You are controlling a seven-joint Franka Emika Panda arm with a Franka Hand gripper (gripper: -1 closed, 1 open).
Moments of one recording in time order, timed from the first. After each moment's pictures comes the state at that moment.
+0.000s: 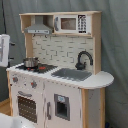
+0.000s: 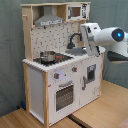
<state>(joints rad) -0.38 -0.93 1.10 -2.11 -0.37 2.39 0.31</state>
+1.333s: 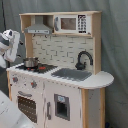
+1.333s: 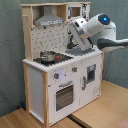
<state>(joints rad) -0.48 -0.61 1.15 -1.94 -0.36 2.35 0.07</state>
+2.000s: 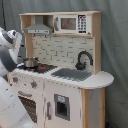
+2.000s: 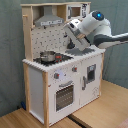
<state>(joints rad) -0.53 -0.44 1.24 -1.86 -0.36 2.28 -0.02</state>
